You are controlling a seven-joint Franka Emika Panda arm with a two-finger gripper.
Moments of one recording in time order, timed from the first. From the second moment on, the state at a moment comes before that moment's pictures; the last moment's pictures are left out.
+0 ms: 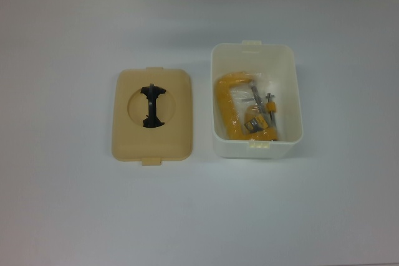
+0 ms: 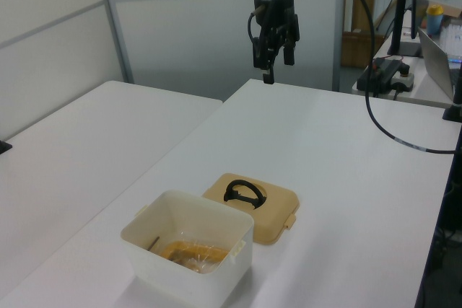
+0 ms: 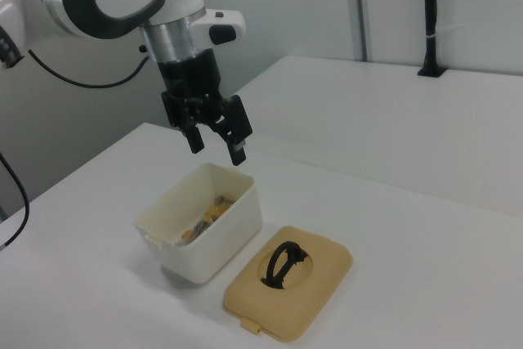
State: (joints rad) arm 0.08 0.08 -0.12 -1.31 -0.05 1.38 -0.05
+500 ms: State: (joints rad) arm 0.08 0.09 -0.11 -1.32 -0.05 1.38 -0.06
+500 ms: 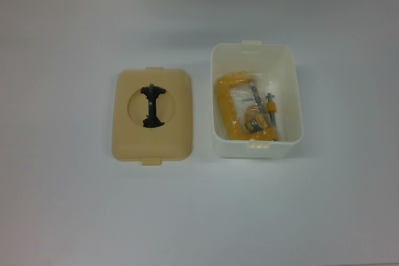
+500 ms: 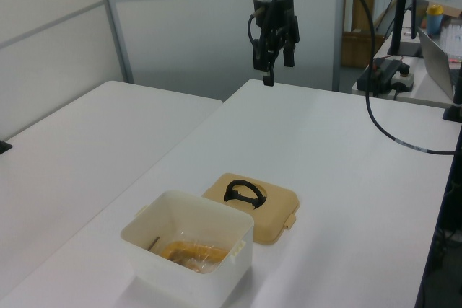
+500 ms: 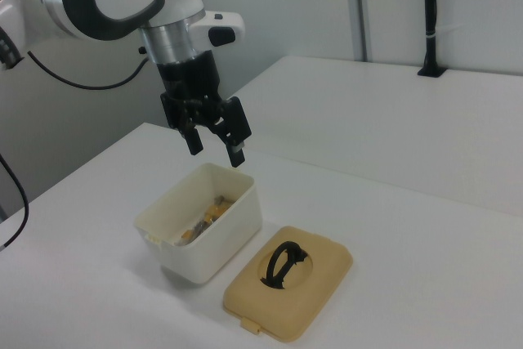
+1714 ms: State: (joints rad) arm 0.09 0.23 -0.10 -1.53 -0.11 1.72 -0.05
